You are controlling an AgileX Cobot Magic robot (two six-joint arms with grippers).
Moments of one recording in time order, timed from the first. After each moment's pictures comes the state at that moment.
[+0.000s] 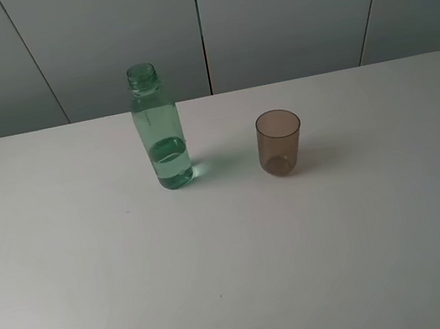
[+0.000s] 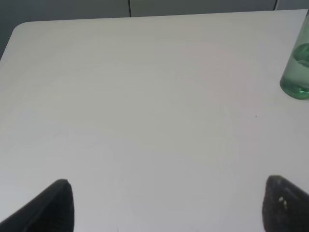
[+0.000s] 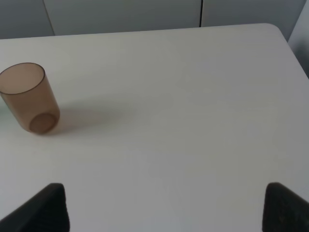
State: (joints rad) left arm -0.05 0.00 -0.51 0.02 1.08 -0.04; right arm -0.02 0.00 -0.50 -0.01 1.10 0.04
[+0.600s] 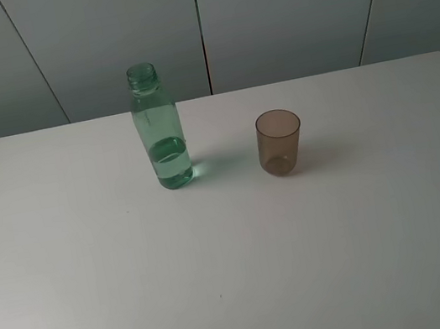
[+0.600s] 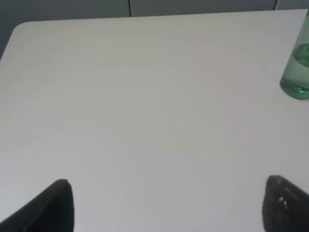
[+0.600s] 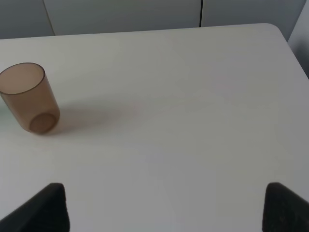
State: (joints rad) left arm -0.05 0.00 -0.51 0.02 1.08 -0.04; right arm -0.02 0.00 -0.50 -0.01 1.10 0.04
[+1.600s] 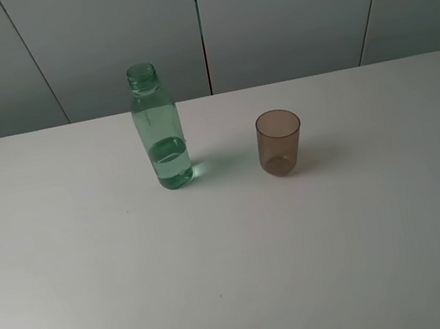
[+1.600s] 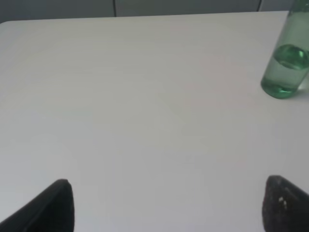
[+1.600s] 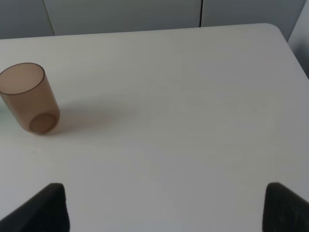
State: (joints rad) left arm -0.05 0.00 -0.51 -0.05 1.08 -0.01; right arm -0.02 0.00 -0.50 -0.01 1.10 0.04
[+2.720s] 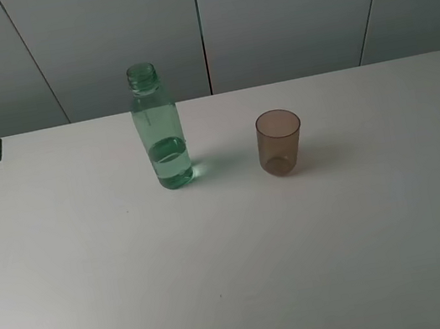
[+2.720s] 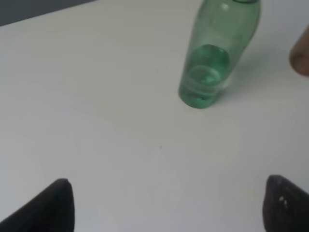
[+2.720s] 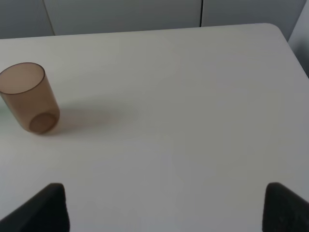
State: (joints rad) left arm -0.25 0.93 -0.70 -0.34 0.62 0.36; right arm -0.02 0.00 -0.50 -0.01 1.10 0.04
